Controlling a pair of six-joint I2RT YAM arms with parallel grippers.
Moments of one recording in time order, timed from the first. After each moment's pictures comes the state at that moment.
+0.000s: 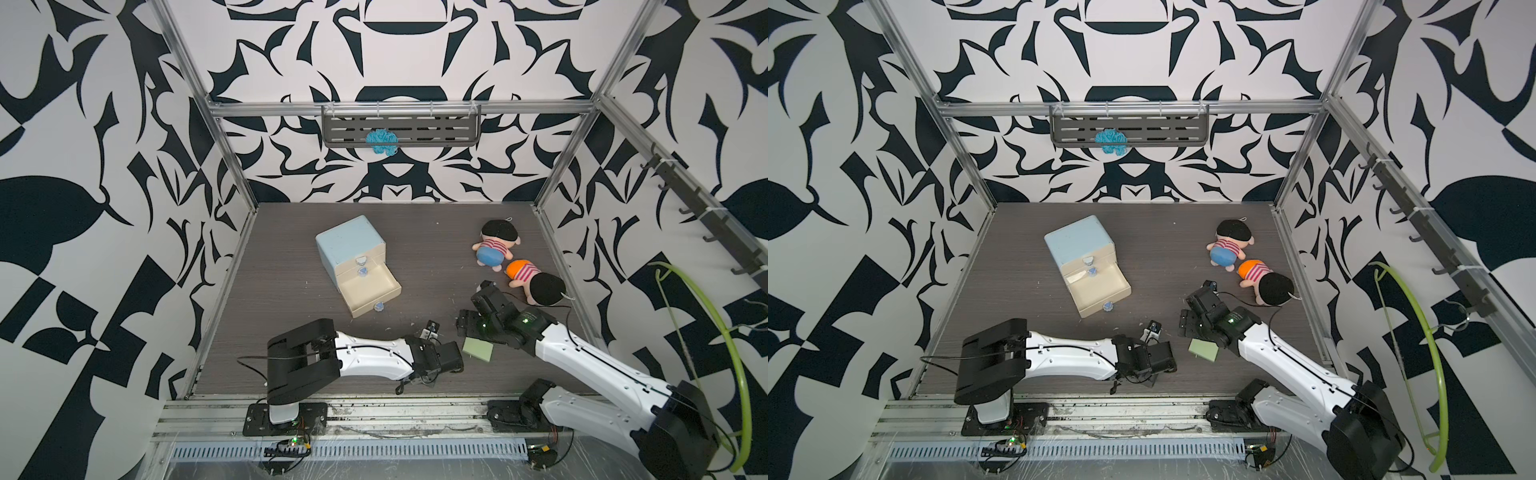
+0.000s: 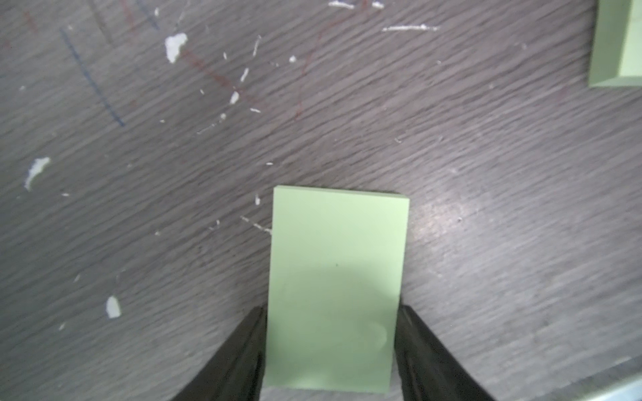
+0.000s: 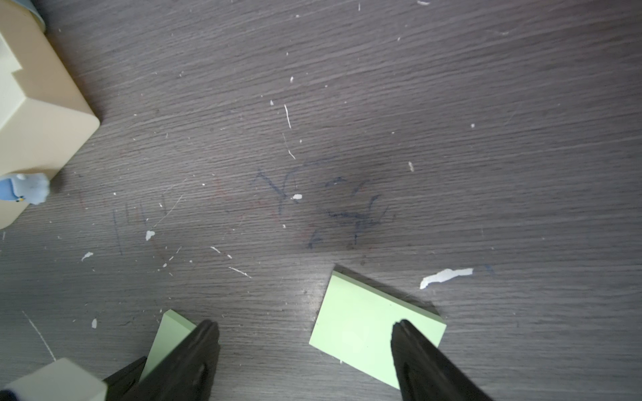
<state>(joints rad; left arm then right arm) -1.39 1.83 1.10 -0.60 -0.26 -0.87 0.62 1.02 0.64 -0.72 0.10 0.76</state>
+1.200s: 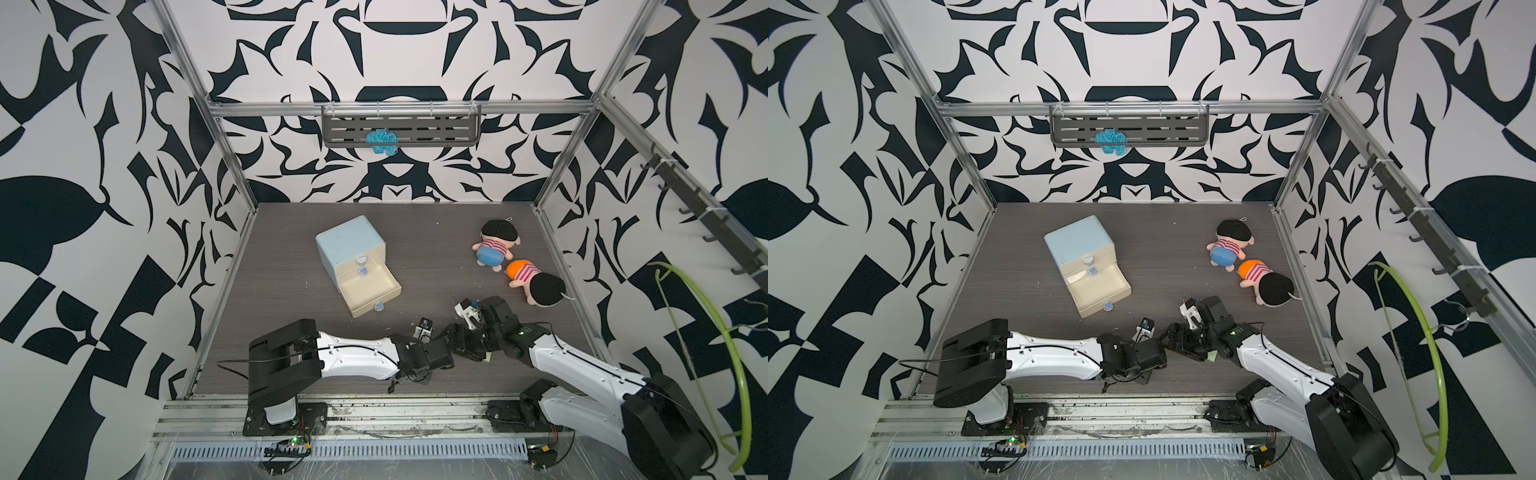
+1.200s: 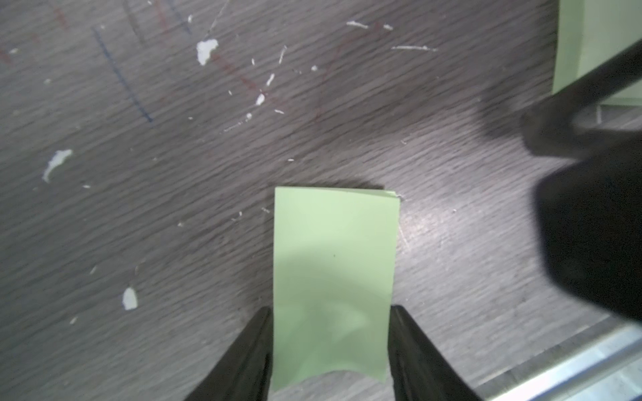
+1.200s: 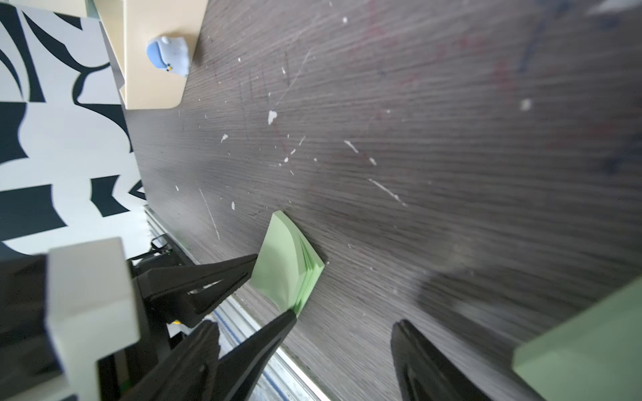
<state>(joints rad) -1.36 1.72 1.00 -0.51 -0.23 -0.87 0.49 1.08 0.36 -0.25 -0.64 0.81</state>
